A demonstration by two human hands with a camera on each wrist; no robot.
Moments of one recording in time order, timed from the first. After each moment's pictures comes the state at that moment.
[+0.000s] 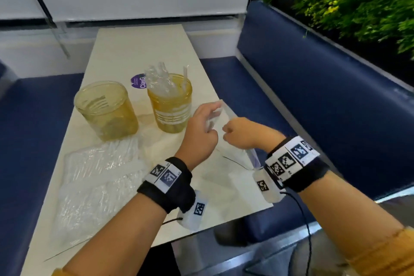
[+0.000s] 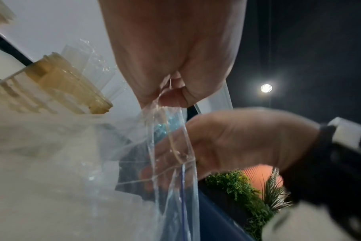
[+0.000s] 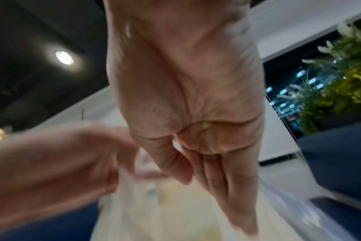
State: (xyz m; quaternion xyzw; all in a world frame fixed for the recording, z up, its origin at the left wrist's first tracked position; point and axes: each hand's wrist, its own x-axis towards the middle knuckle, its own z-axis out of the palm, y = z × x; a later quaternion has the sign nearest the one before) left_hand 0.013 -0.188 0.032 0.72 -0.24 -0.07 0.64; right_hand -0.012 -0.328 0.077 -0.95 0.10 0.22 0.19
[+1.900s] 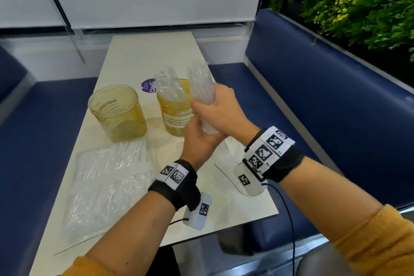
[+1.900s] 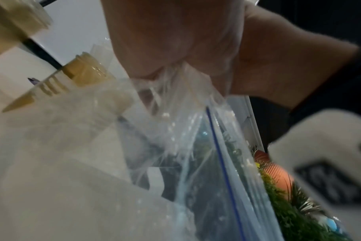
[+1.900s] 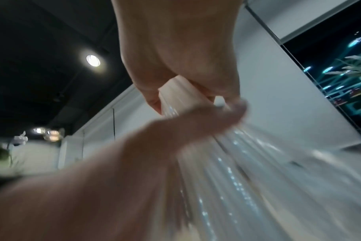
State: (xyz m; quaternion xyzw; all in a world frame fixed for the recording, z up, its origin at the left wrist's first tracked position) left_hand 0.019 -0.186 0.023 0.69 -0.17 -0.01 0.70; right_hand 0.016 -0.273 0.105 -0.86 0.00 -0.15 0.49
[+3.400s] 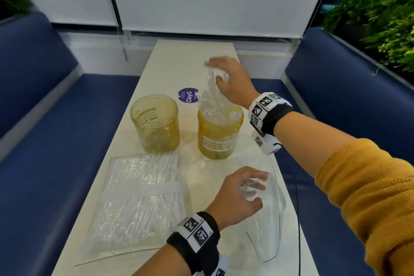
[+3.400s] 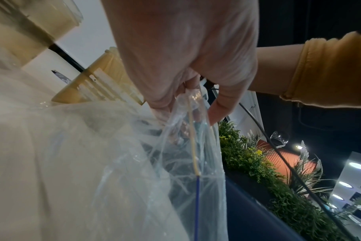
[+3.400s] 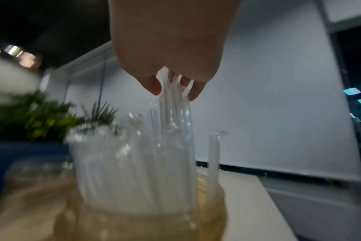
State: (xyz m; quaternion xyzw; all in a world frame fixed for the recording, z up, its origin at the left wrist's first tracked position) left_hand 0.005 -0.157 -0.013 0.66 -0.20 -0.18 0.70; right_hand 0.222 -0.260 0.102 -0.90 -0.22 -0.24 0.29
